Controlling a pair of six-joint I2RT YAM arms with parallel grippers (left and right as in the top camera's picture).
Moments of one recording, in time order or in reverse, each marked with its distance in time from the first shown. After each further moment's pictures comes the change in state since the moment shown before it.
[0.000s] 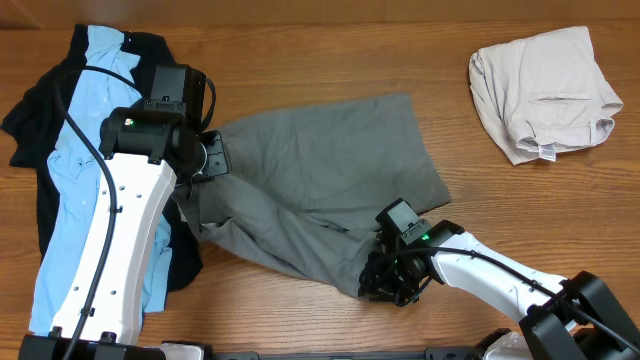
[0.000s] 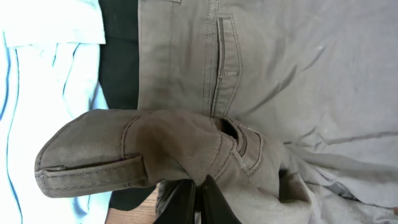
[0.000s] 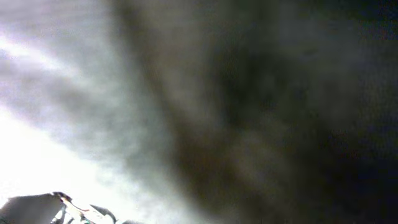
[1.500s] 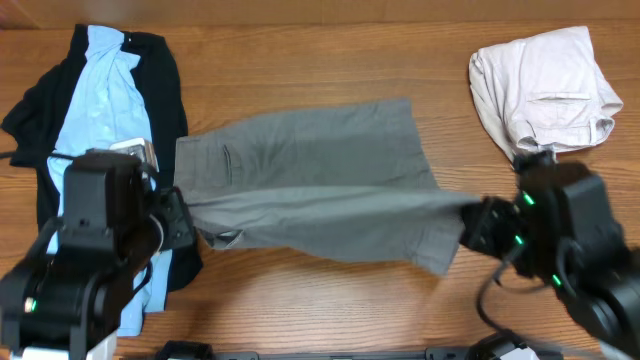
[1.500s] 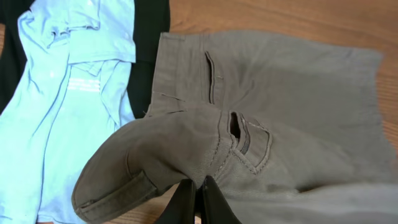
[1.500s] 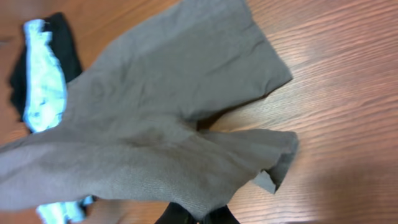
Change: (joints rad) left arm 0.000 -0.488 -0.001 -0.141 0.011 0.001; right arm -0.194 -0.476 0.883 -0.819 0.554 -0.114
